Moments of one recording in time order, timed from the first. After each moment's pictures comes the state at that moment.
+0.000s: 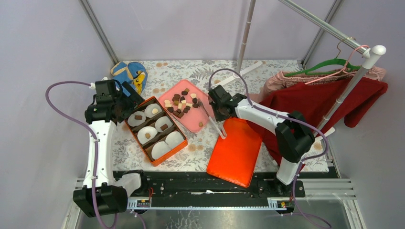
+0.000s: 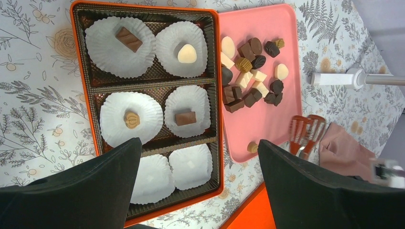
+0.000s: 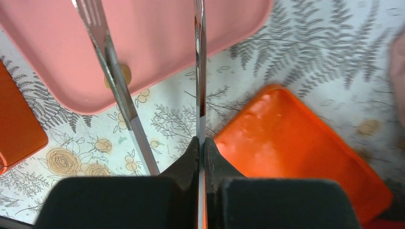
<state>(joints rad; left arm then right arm) 0.16 1.08 1.20 -0.89 0.09 -0.62 0.73 1.82 1.32 -0.58 0.14 0.32</state>
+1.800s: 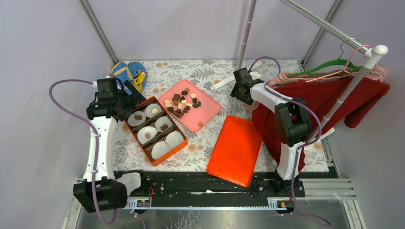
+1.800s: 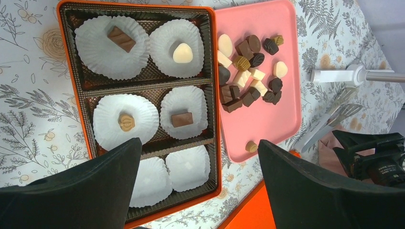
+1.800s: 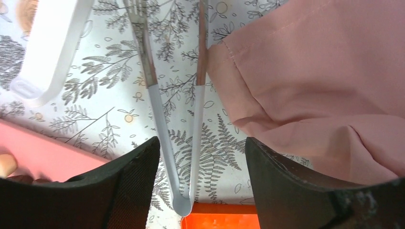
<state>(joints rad) 0.16 1.13 1.20 -0.87 0.11 -0.62 0.38 1.98 1.46 -0.53 0.34 0.76</state>
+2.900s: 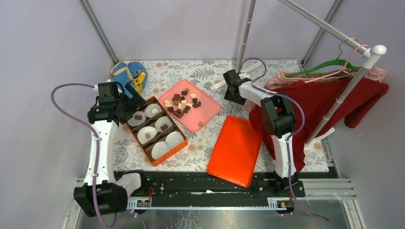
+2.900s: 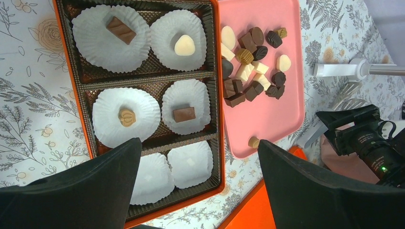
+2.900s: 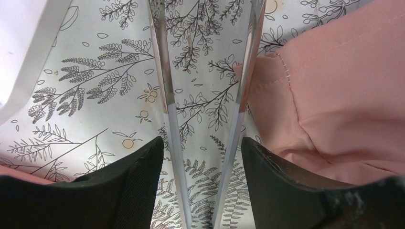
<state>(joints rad) 0.16 1.09 1.14 -0.85 0.13 -0.62 0.44 2.19 1.63 -0.57 0.38 0.72</state>
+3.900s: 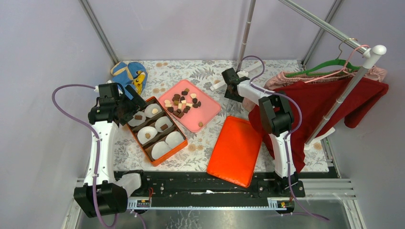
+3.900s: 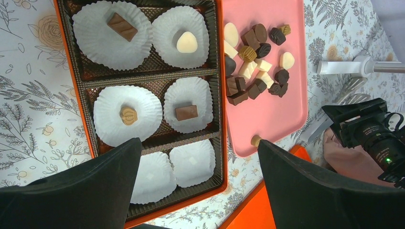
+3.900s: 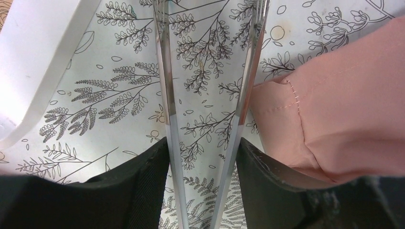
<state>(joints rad) 0.16 1.08 1.12 -0.85 0.13 -0.61 0.44 2.24 1.70 -0.57 0.42 0.69</state>
